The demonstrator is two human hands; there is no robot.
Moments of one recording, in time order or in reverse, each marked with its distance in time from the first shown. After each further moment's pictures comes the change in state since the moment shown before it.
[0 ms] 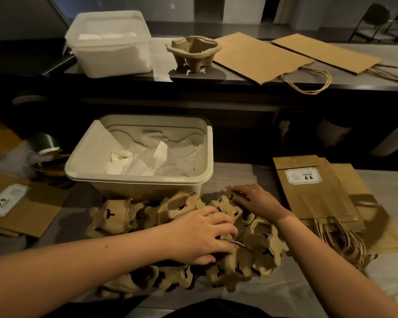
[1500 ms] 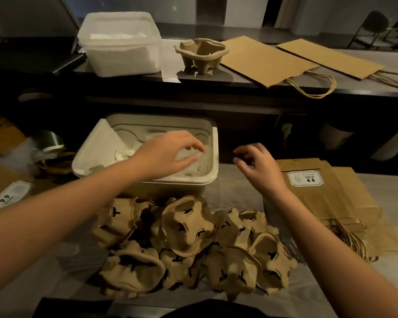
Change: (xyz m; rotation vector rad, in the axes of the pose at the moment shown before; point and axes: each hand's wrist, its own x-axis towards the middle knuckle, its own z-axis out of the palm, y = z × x) left_hand -0.038 -0.098 -0.066 -0.392 0.238 -0.747; right_hand 0.001 -0.071 -0.068 0.224 0.489 -0.038
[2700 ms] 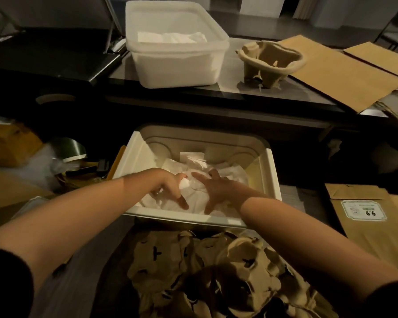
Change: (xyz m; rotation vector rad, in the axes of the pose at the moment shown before) left_hand 0.019 -0.162 0.044 -0.231 -0.921 -0.826; right_hand 0.102 -0.080 0.166 -0.398 -0.921 -0.001
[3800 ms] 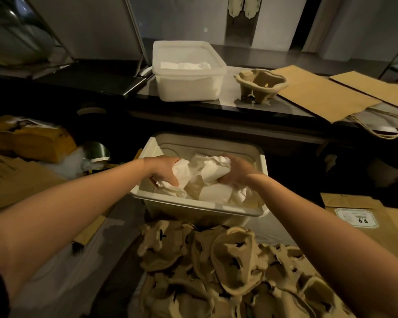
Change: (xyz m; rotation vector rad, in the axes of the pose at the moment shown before) left_hand -0.079 -0.011 -0.006 0.078 0.453 0.160; right_hand -0.063 0.008 -0.047 0.365 0.368 0.000
